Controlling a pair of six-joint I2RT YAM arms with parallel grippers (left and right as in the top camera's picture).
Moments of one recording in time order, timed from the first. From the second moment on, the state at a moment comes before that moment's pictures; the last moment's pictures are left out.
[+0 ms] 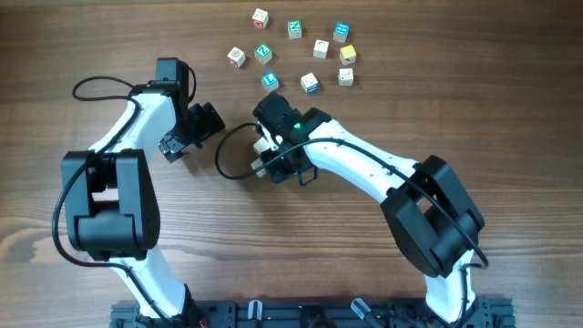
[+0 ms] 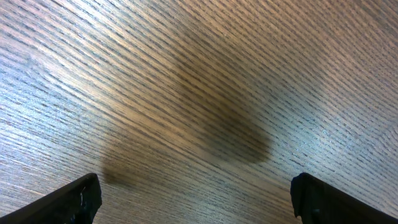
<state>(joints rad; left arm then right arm) -0.01 1.97 1.29 -0.75 0.02 -0.59 0.75 2.06 1.48 -0.76 -0.16 0.26</state>
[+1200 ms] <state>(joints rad) -0.01 1.97 1.29 -0.76 0.02 -0.59 0.57 1.97 1.53 -0.75 0.08 0.32</state>
